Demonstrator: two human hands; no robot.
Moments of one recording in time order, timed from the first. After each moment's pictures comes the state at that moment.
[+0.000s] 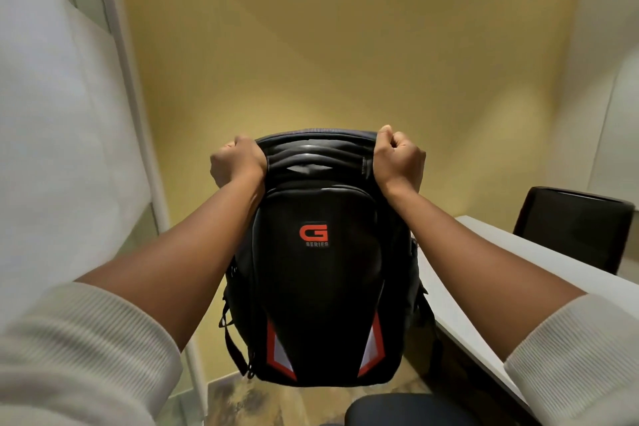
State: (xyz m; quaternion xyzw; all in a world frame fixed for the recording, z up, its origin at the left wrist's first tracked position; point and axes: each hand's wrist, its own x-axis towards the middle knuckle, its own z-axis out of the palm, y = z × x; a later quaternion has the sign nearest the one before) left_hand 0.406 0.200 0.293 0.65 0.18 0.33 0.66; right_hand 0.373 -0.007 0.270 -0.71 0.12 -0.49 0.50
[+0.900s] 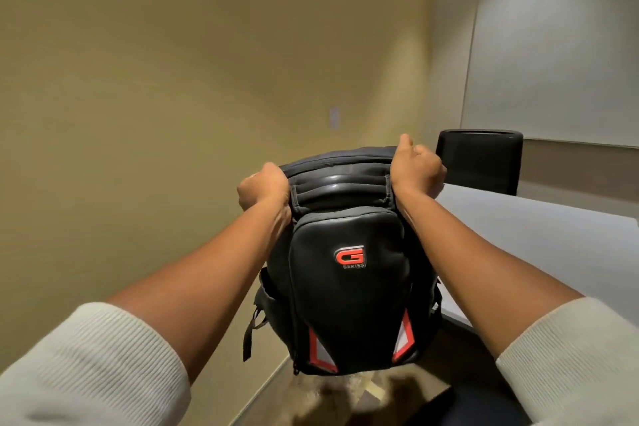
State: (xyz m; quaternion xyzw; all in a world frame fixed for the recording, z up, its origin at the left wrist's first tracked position) left_hand 0.803 0.084 0.198 0.67 0.09 0.00 0.74; right_hand 0.704 -0.075 0.179 -0.57 0.46 -0.54 0.43
